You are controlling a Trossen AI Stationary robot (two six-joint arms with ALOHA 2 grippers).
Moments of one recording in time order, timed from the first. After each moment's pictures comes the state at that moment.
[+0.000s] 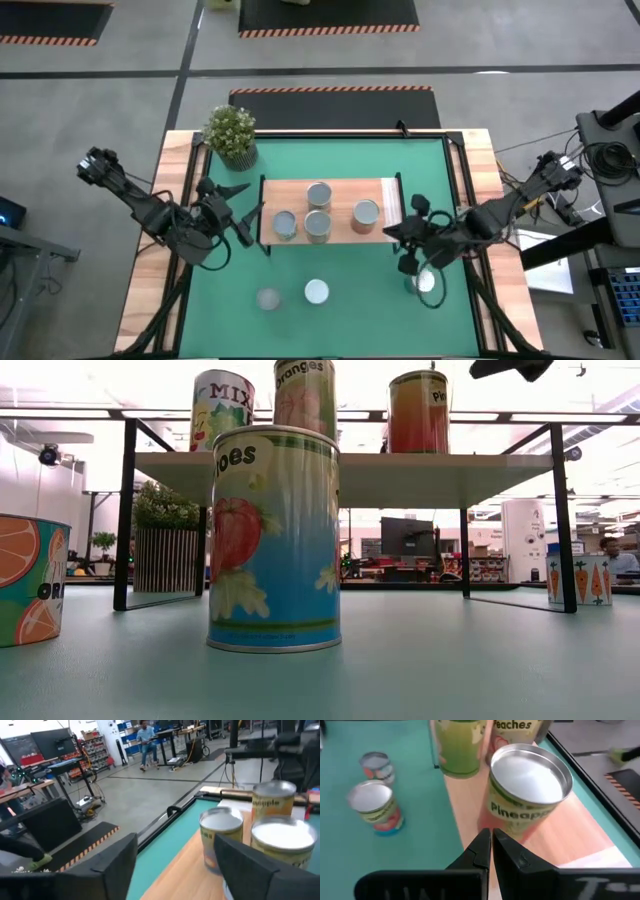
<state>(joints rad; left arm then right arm) -0.62 1.02 0.96 -0.51 -1.30 -0.39 0.54 1.17 1.04 -0.68 0.65 0.49</state>
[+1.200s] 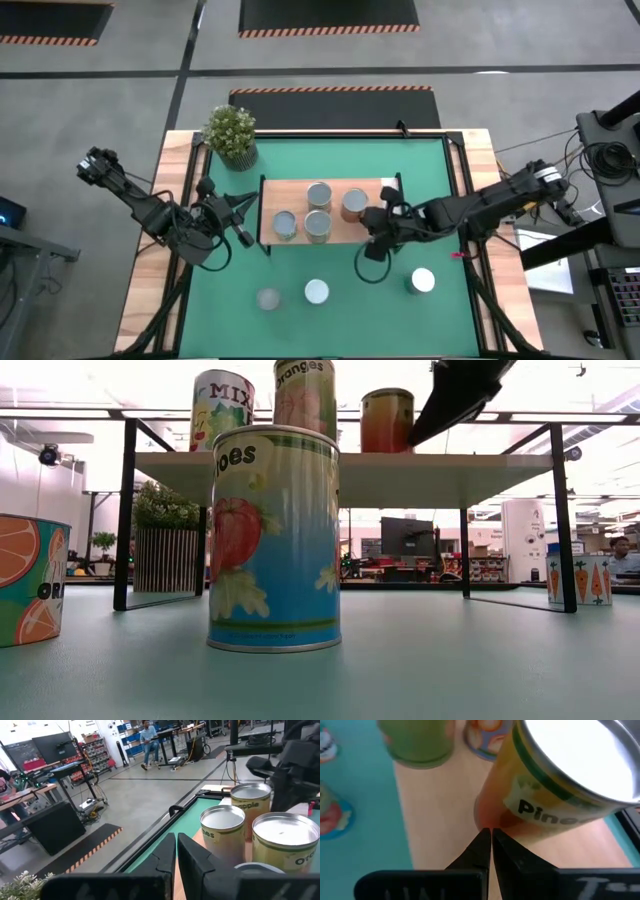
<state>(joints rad) -0.62 1.03 0.97 -0.51 -1.30 -0.35 0.29 1.40 1.13 -0.63 0.50 0.34</state>
